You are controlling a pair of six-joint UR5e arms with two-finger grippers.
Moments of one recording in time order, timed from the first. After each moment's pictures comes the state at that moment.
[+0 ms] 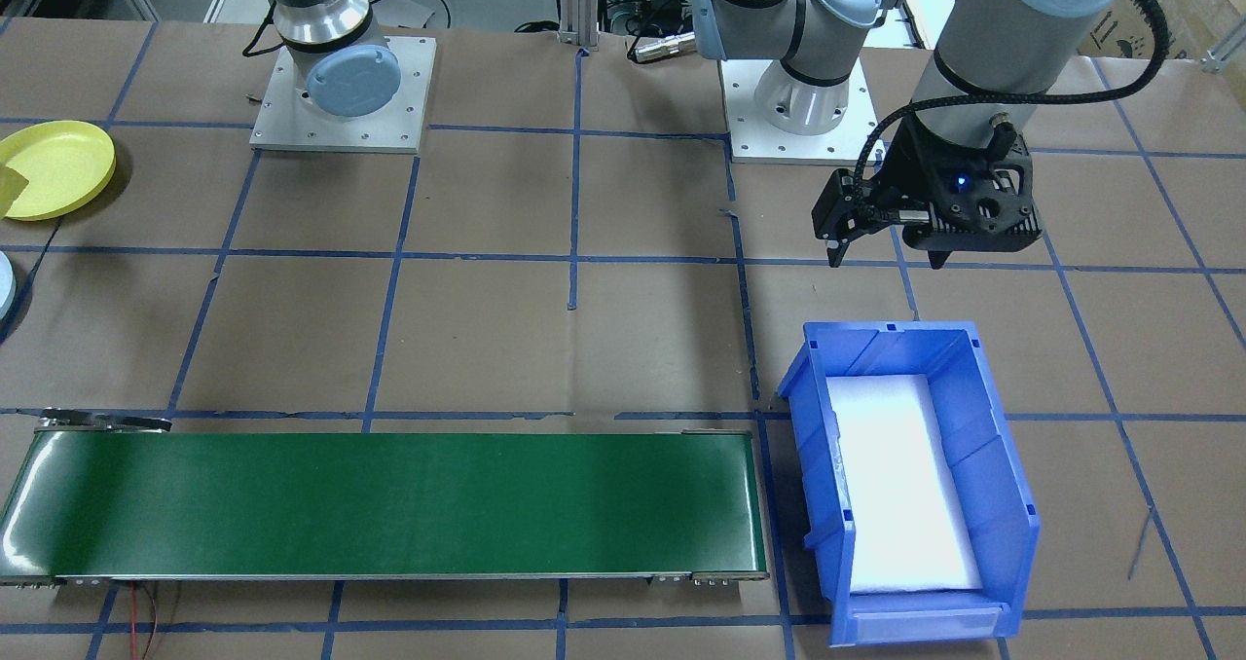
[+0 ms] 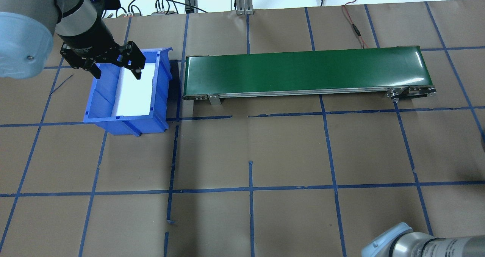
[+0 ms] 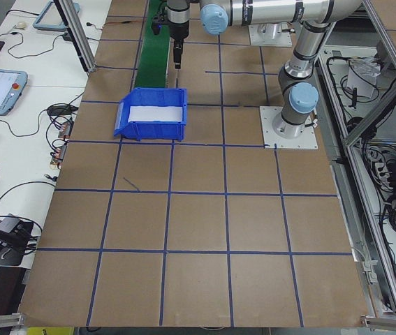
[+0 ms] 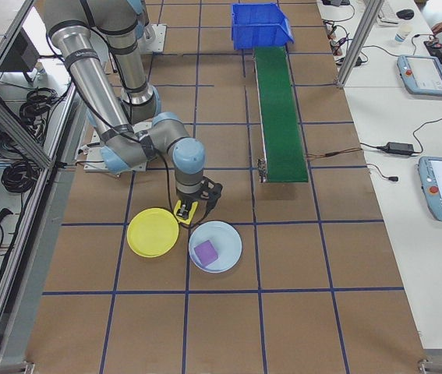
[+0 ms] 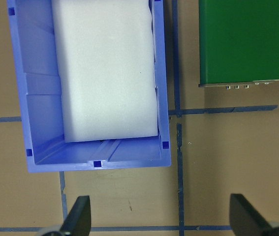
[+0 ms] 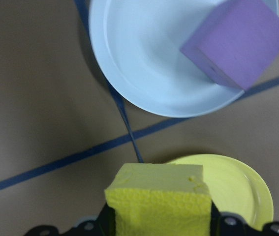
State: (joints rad) left arm -1.52 -1.61 -1.61 -1.46 1.62 0.09; right arm 0.43 -1.49 2.03 -2.07 -1.66 -0.76
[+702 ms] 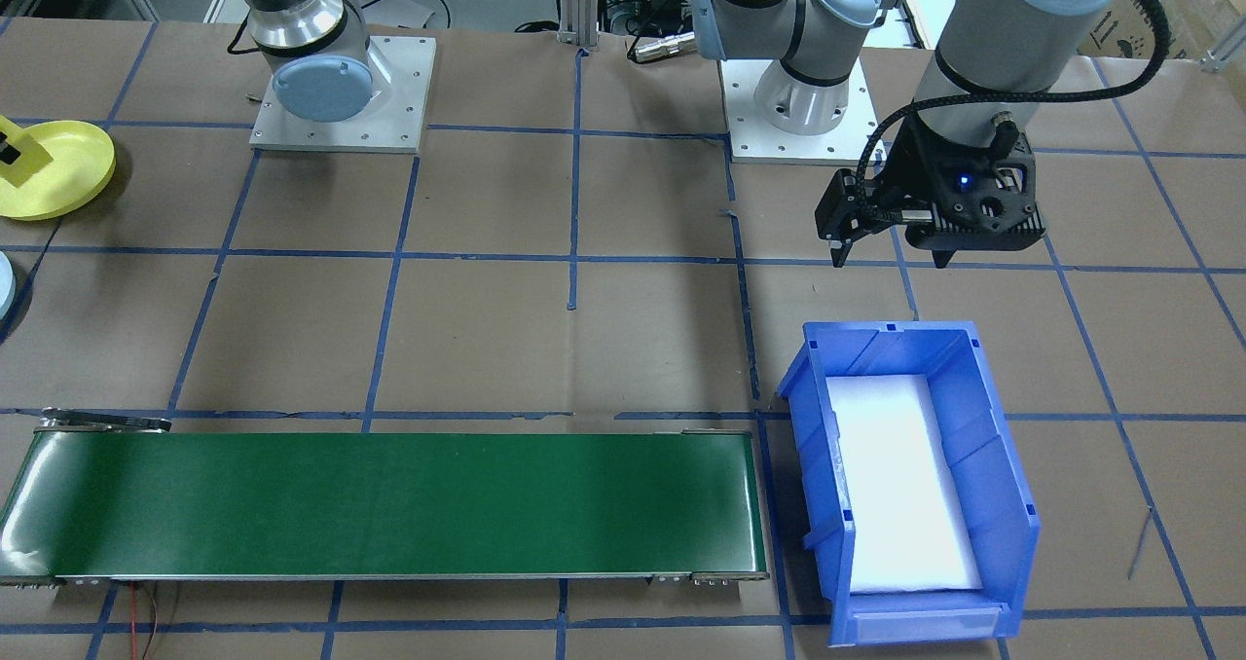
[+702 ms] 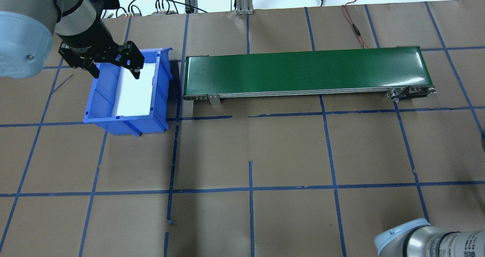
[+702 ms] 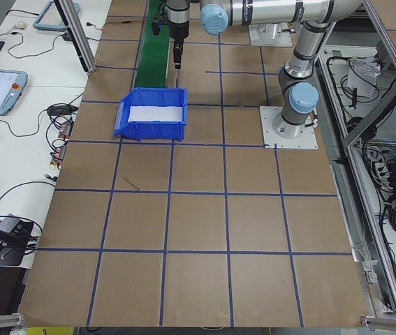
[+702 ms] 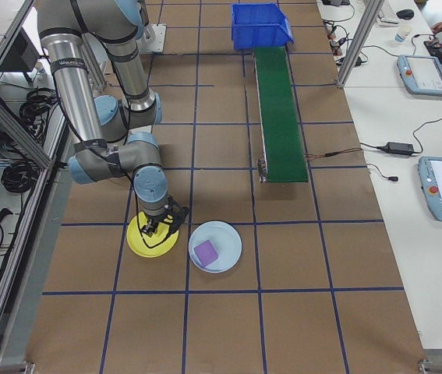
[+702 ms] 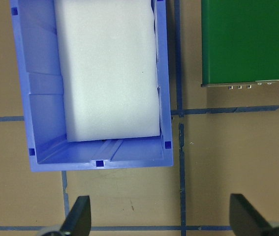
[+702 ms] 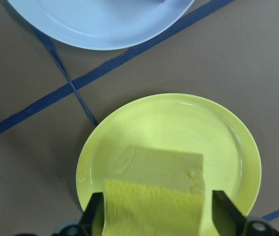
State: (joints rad) left arm -1.52 -1.61 -1.61 -1.46 1.63 0.09; right arm 0.28 -1.48 2.07 -2.08 -1.65 -0.79
